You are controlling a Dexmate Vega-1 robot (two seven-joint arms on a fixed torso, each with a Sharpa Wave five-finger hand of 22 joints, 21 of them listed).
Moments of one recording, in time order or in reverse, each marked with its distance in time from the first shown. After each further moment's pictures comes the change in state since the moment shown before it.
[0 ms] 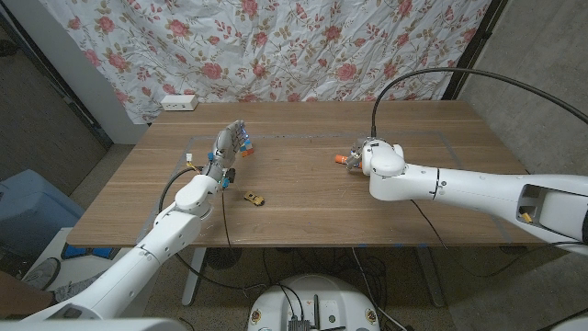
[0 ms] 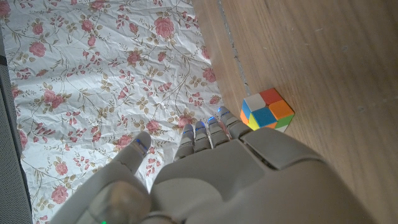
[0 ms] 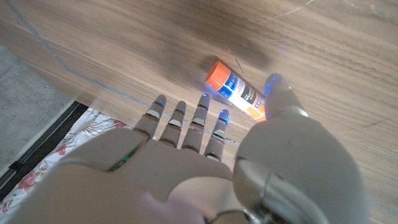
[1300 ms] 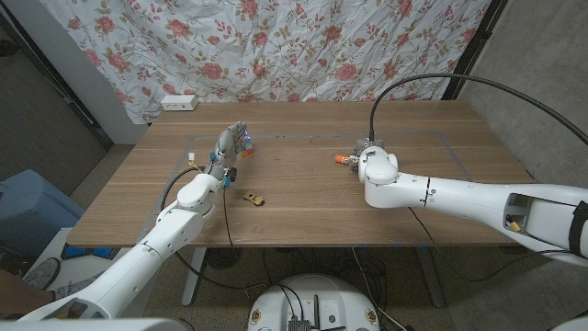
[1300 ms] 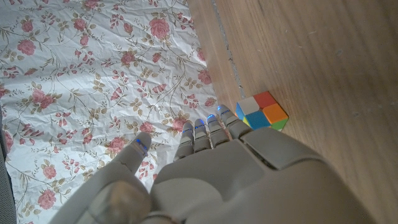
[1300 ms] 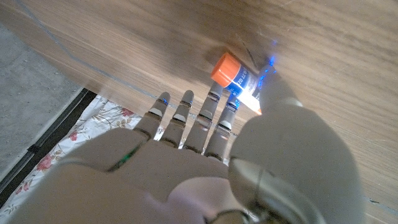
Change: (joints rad) left arm -0.031 -0.009 0.011 0.036 -0.015 0.023 -0.014; left_hand -0.009 -0.001 0.007 0.007 0.000 0.016 -0.002 0.000 0.000 0.034 -0.002 0.000 0.001 0.023 -0.005 0.000 0.000 0.022 0.000 0.008 0.005; right arm -0.060 0.052 0.019 0.102 -0.037 0.024 -0.138; right_hand 0.101 -0.009 0.007 0.003 0.008 0.334 -0.002 0.098 0.009 0.304 -0.093 0.034 -0.012 0.147 -0.051 0.073 0.009 0.059 -0.037 -0.005 -0.002
